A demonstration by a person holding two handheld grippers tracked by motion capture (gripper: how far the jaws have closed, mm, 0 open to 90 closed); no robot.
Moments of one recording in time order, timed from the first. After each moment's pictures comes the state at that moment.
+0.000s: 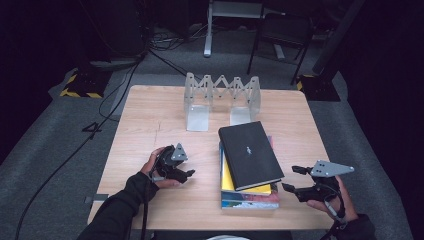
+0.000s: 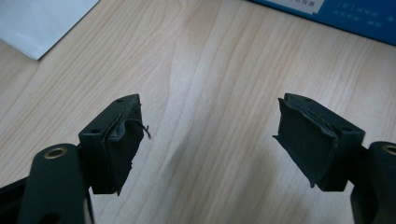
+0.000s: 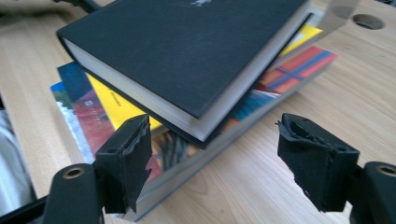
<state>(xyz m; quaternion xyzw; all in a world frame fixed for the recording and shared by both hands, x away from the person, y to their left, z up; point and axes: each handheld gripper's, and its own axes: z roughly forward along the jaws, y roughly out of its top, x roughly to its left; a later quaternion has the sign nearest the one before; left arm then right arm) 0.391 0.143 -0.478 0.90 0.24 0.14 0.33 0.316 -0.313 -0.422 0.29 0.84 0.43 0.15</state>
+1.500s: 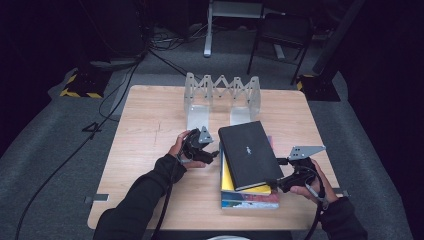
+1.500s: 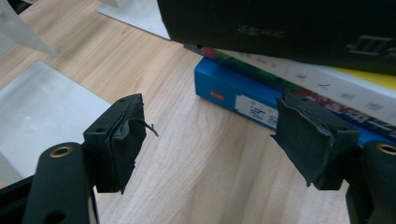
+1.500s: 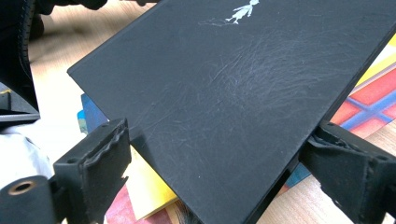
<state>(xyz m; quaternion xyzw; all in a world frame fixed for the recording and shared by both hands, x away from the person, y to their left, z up) 0.444 0.072 -0.466 0.88 0.24 0.18 0.36 0.362 -0.270 -0.424 0.28 0.86 0.42 0.05</state>
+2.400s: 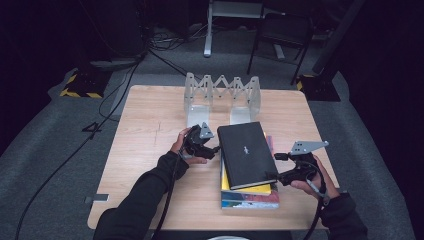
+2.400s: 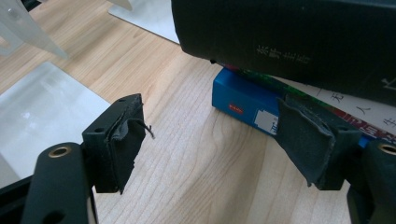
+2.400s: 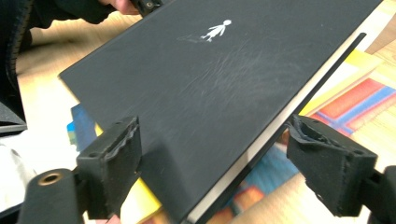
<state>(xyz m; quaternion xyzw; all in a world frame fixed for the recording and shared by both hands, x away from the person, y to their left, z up) 0.455 0.070 -0.468 0.87 0.26 0.18 0.37 0.372 -0.271 -0.414 0.28 0.86 0.43 0.06</state>
